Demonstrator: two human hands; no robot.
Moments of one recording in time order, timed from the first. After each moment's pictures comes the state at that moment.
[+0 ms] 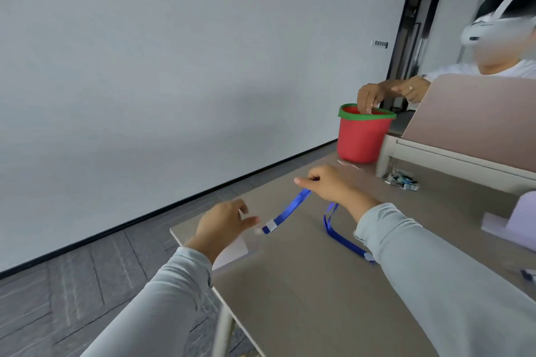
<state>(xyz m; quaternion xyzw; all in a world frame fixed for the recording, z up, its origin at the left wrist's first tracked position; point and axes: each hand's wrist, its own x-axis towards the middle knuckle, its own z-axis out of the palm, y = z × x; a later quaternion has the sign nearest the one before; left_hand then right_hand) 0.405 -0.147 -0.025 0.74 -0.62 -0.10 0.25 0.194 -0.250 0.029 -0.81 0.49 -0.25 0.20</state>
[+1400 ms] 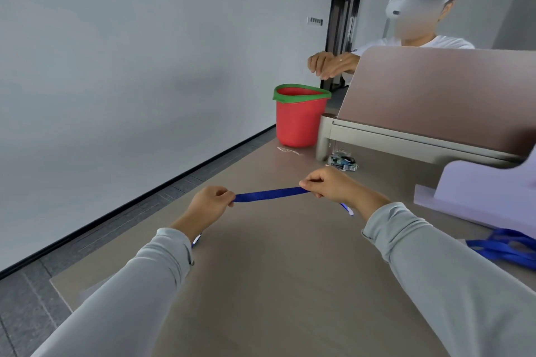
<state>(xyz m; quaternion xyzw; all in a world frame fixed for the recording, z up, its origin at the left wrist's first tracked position) 0.319 -0.262 -0.021 0.66 -0.61 -0.30 0.33 0.060 -0.293 0.004 -0.75 0.56 -0.23 0.27</state>
